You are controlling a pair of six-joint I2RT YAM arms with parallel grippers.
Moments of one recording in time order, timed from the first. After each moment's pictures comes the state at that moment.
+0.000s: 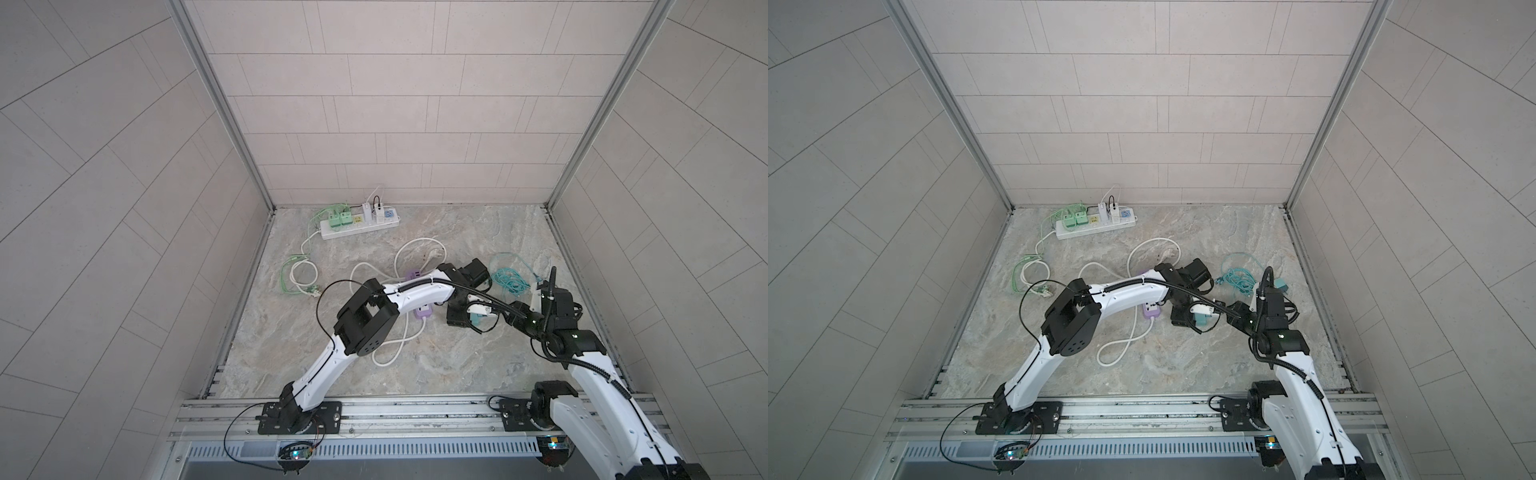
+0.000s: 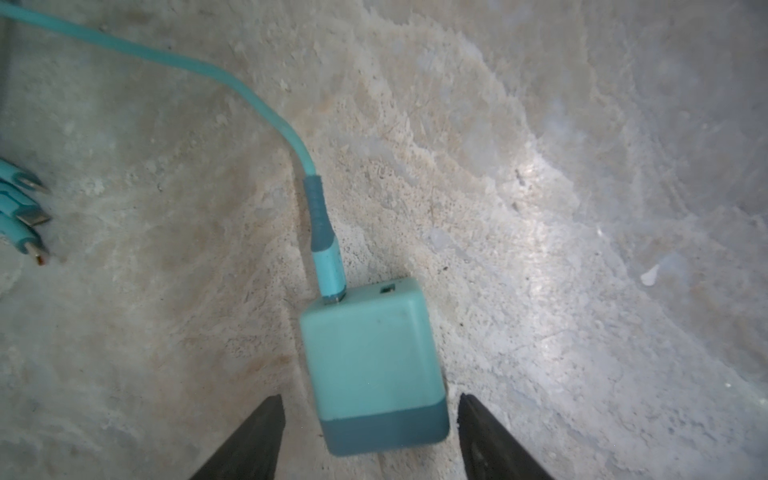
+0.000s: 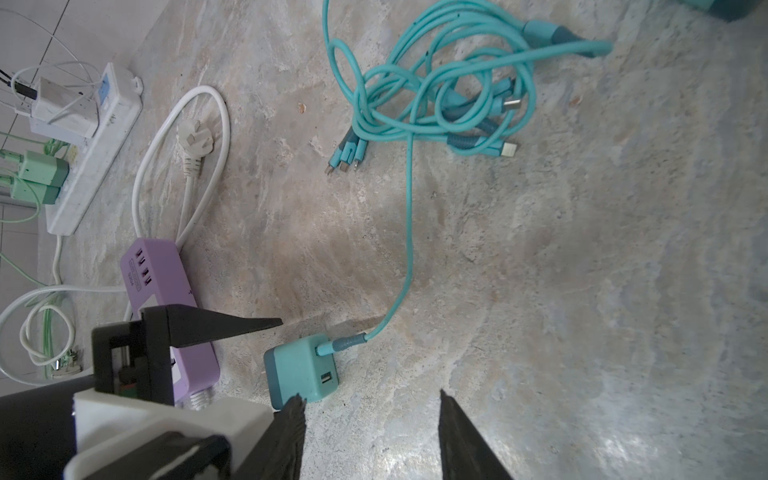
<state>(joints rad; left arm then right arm) -0.99 2.33 1.92 -0.85 0.17 0.78 -0.03 0.74 0.45 -0.55 -0.21 0.56</state>
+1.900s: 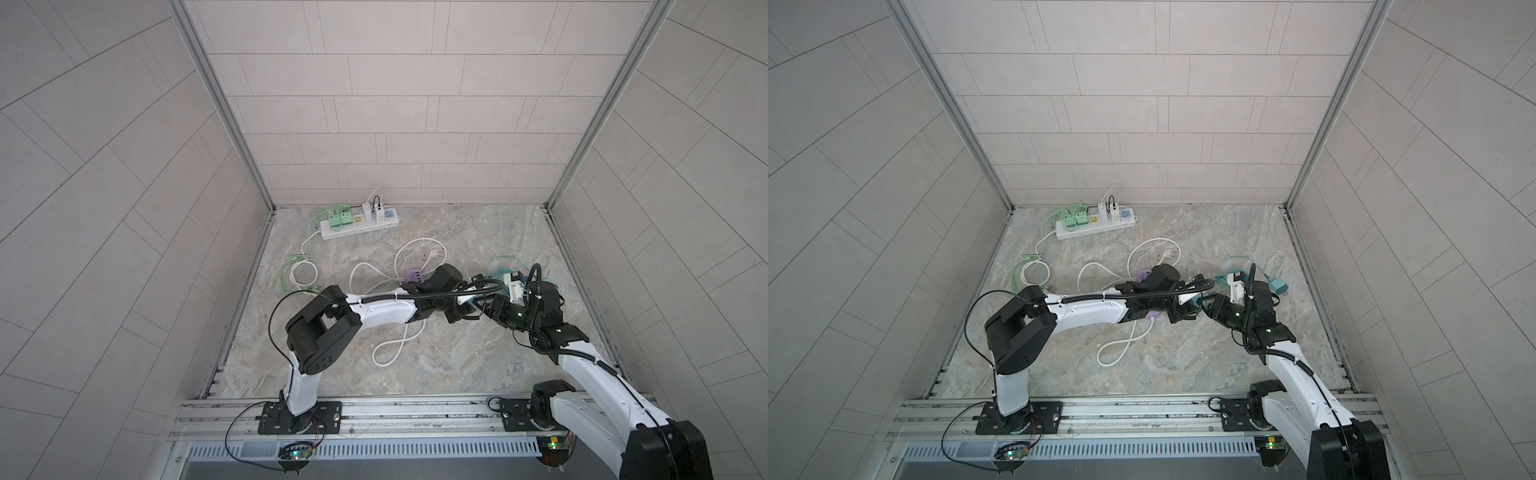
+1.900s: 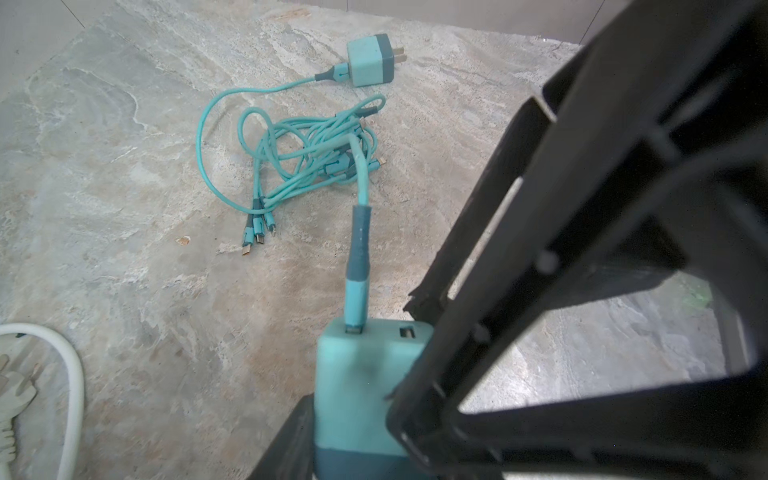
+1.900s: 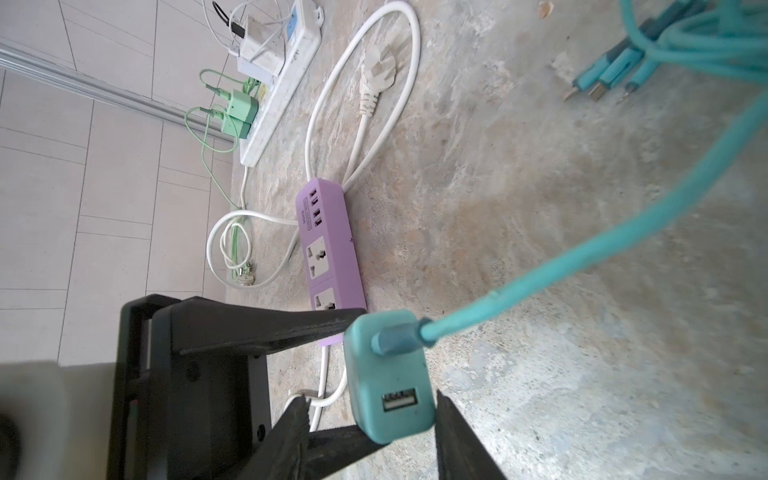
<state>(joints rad) -0.97 1.92 1.24 0.01 0.22 0.21 0.09 0.89 0.40 -0.15 -0.57 0.72</state>
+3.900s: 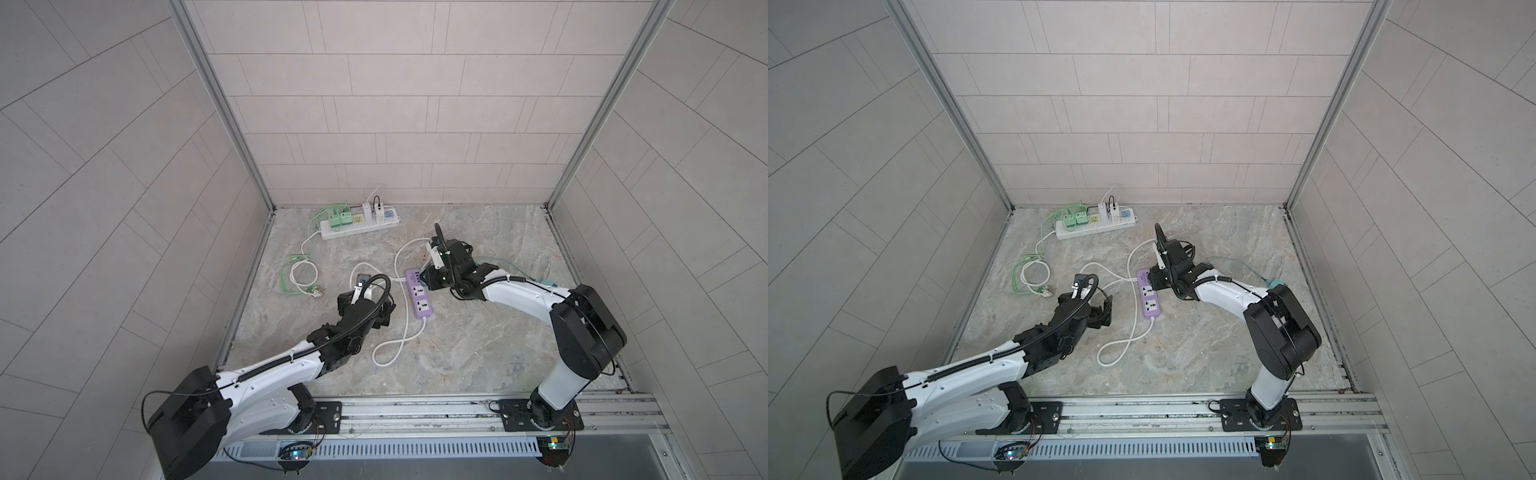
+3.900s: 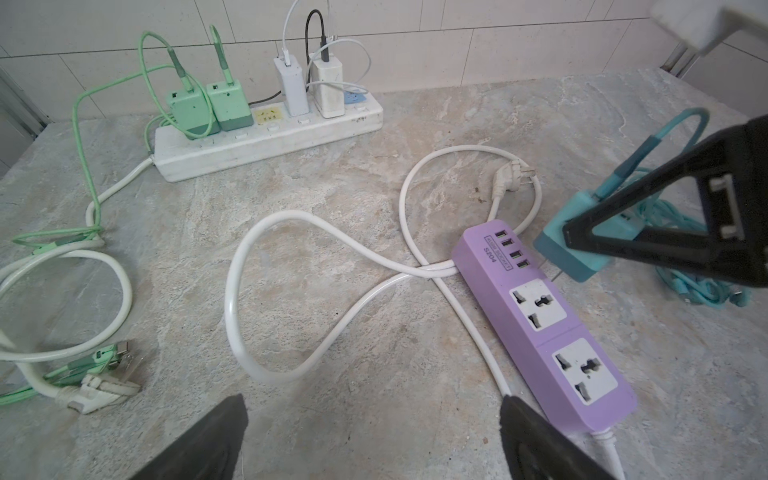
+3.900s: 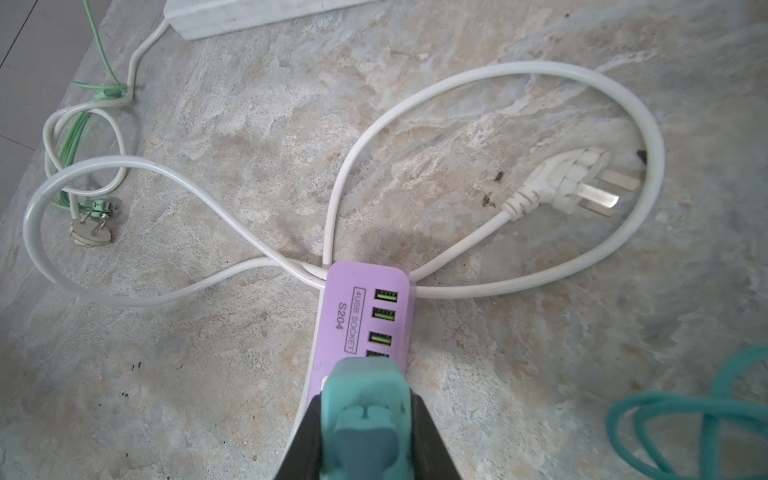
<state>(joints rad) -0.83 1.05 0.42 0.07 -0.57 -0.35 0.57 1.68 1.09 -0.19 -0.06 0.35</state>
